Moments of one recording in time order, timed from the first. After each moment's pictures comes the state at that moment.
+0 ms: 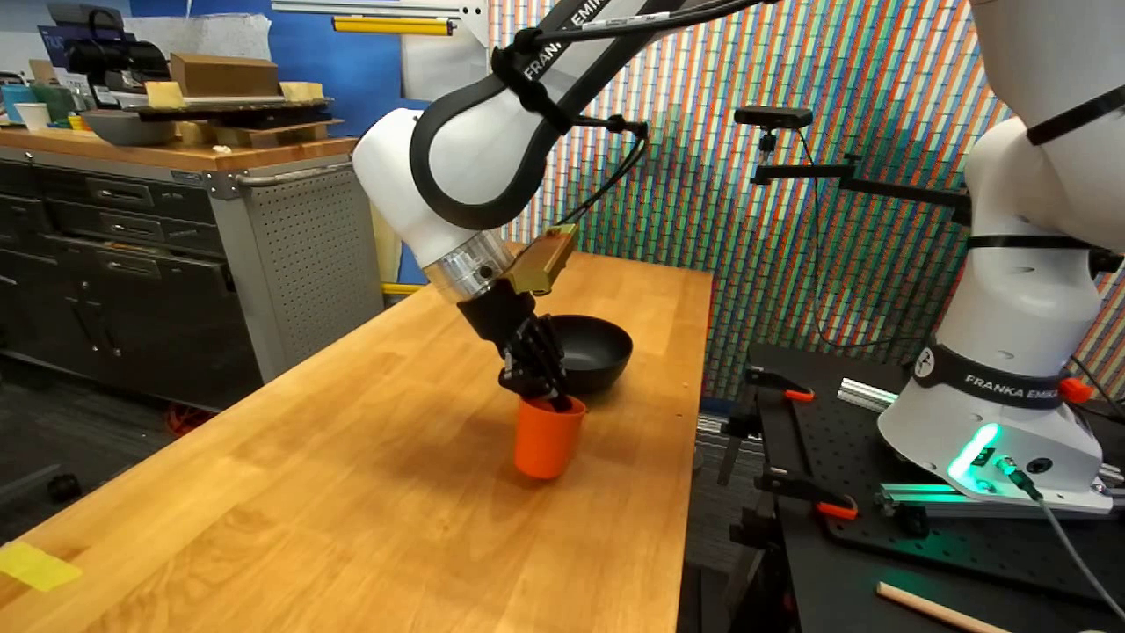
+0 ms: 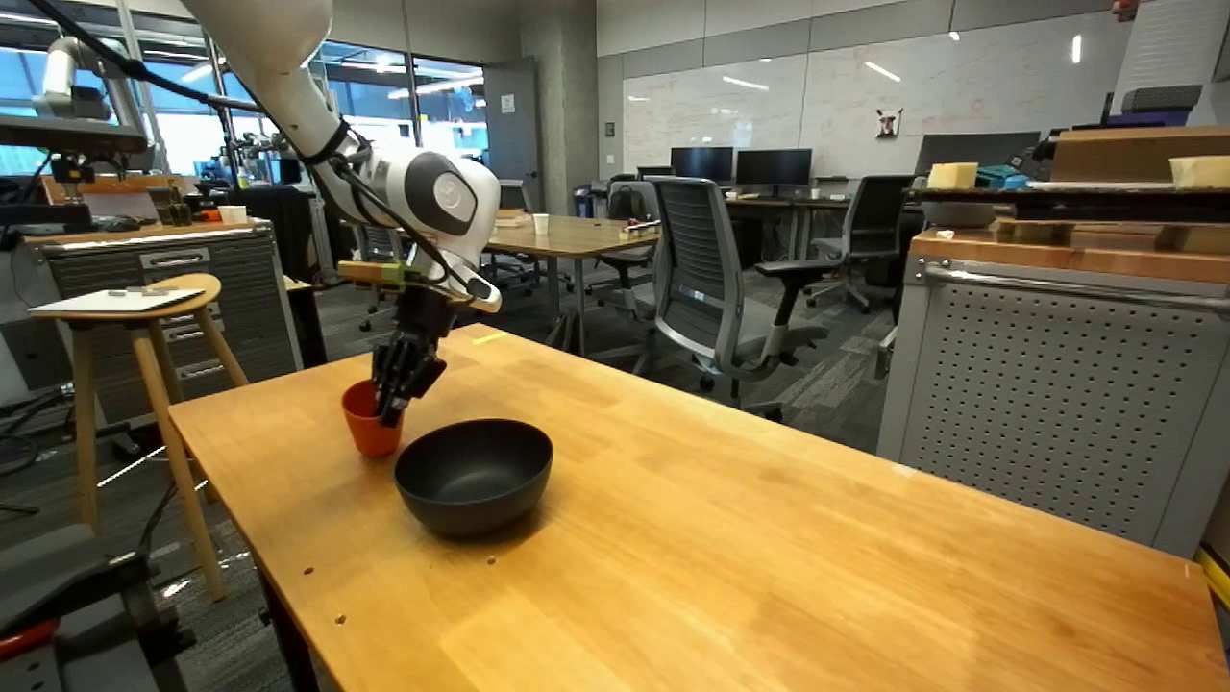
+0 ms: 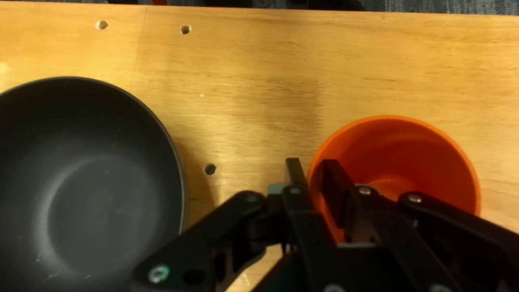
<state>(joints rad) 0.17 0.61 0.11 -1.79 -0.02 1.80 0.24</state>
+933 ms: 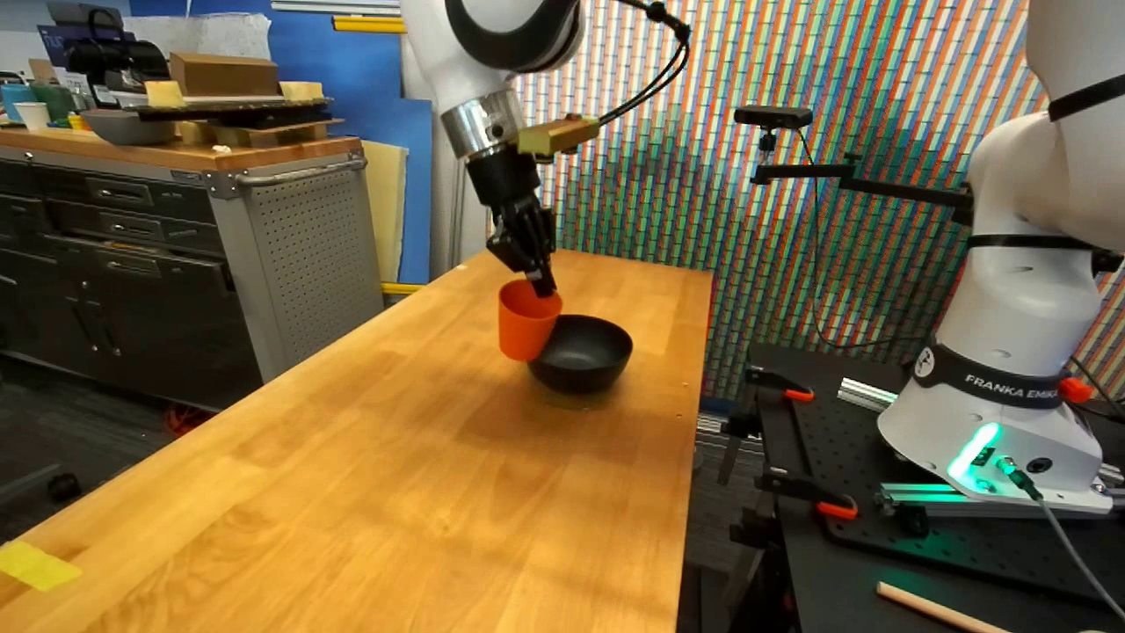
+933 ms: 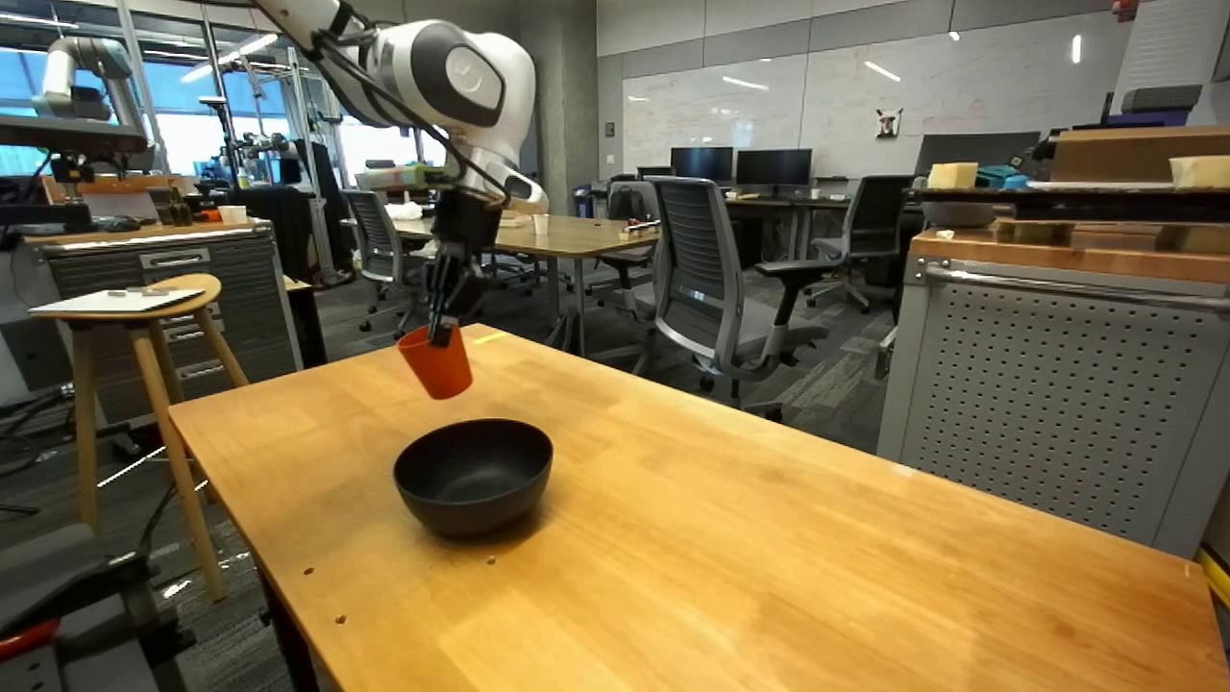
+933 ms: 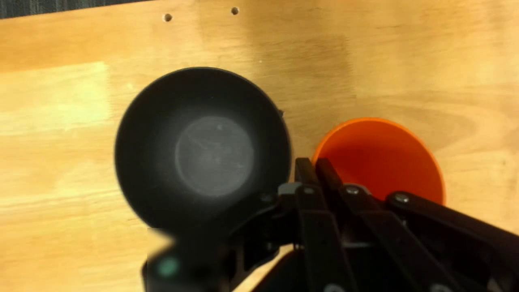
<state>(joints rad) 0.12 0.35 0.00 -1.85 0.01 1.82 0.25</state>
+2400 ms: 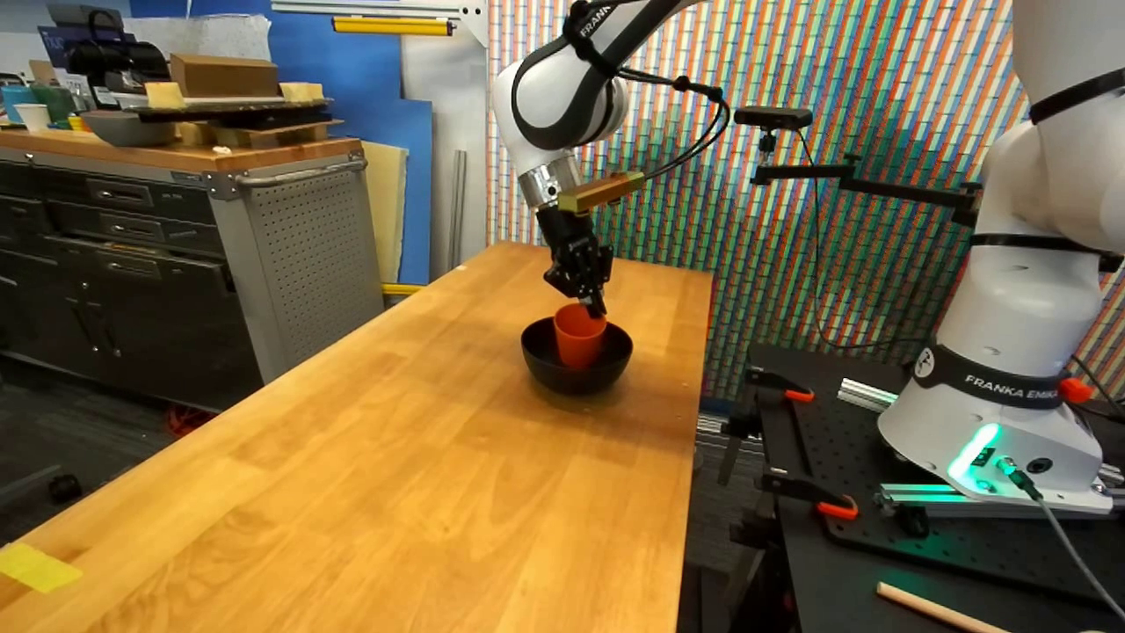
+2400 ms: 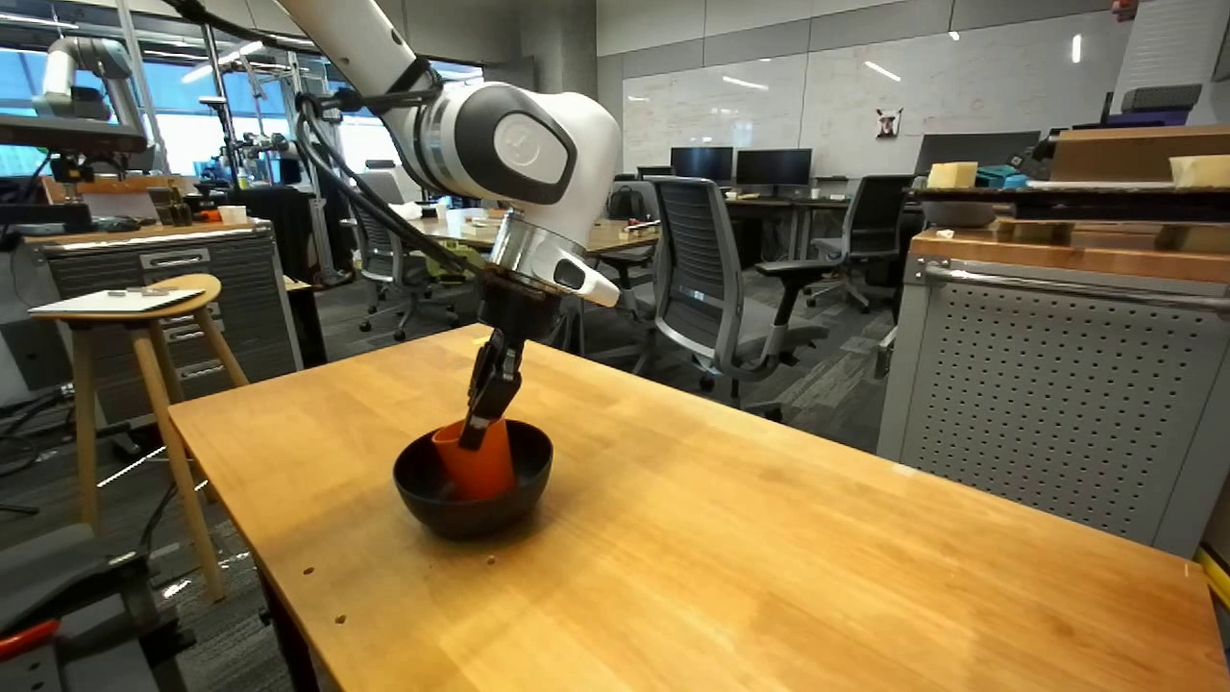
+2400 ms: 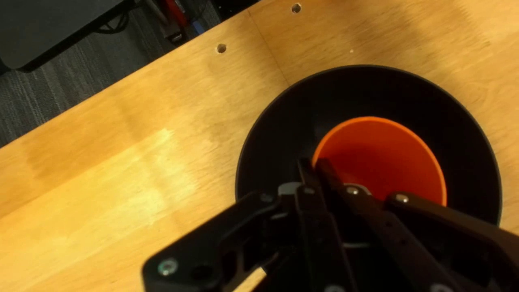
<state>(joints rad) -0.03 0.40 -0.08 -2.01 0.07 1.94 0.36</state>
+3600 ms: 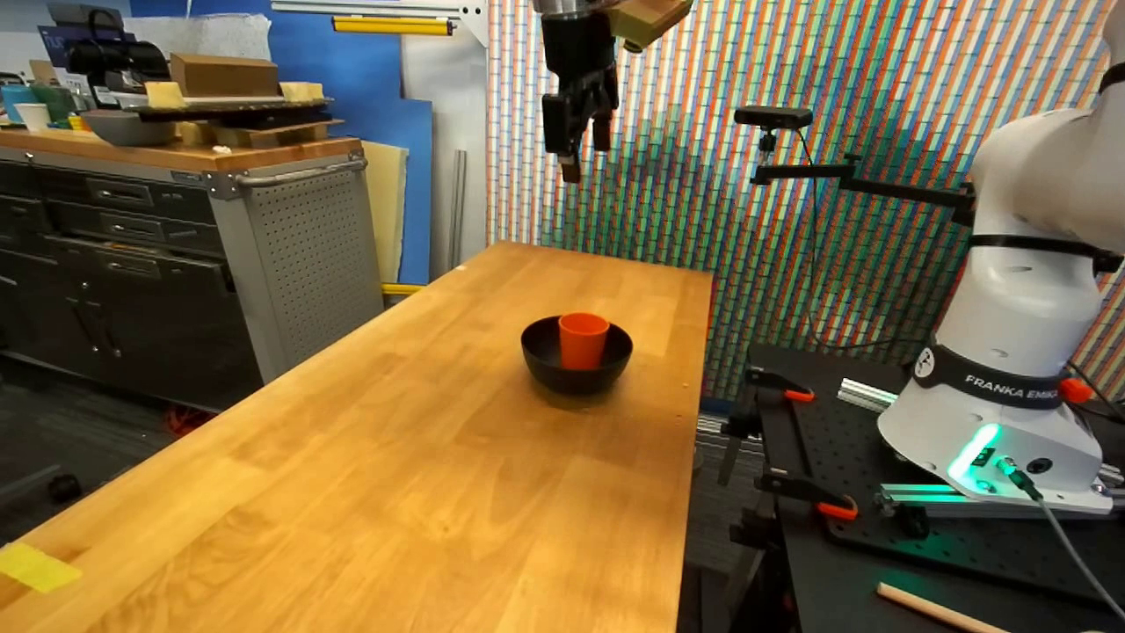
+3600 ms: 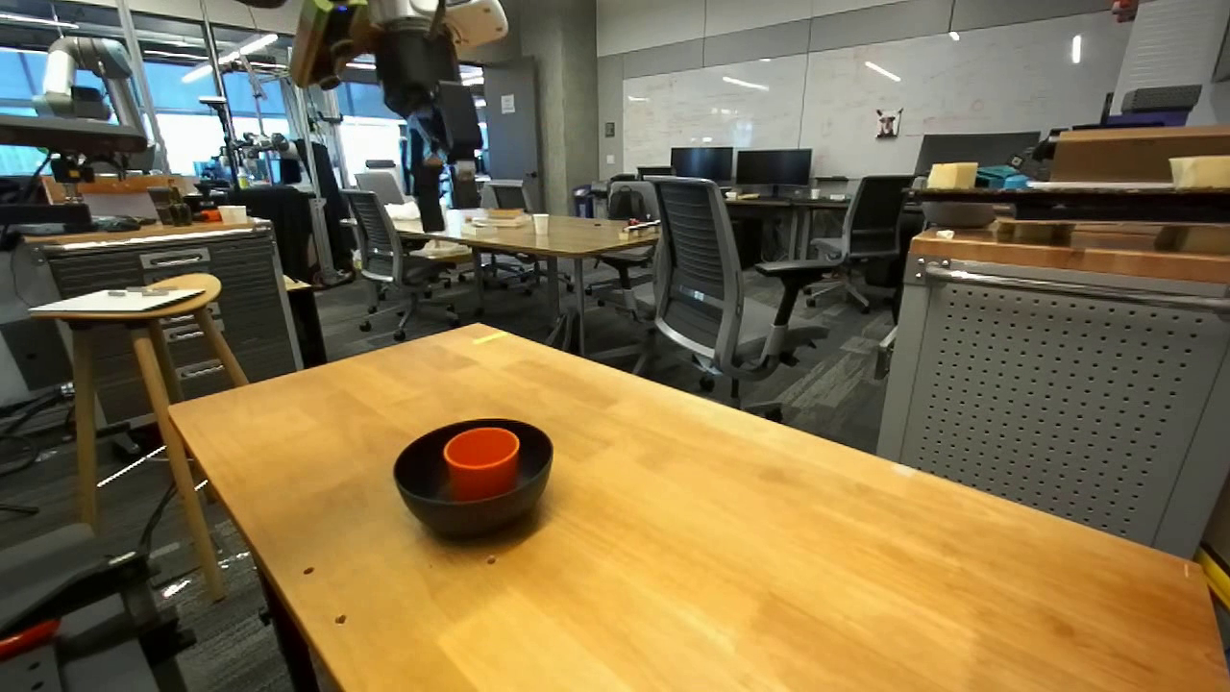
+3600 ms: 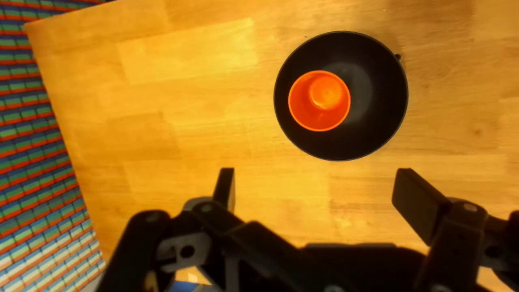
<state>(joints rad) 0.09 -0.11 0.04 -2.12 -0.34 1.90 0.41</state>
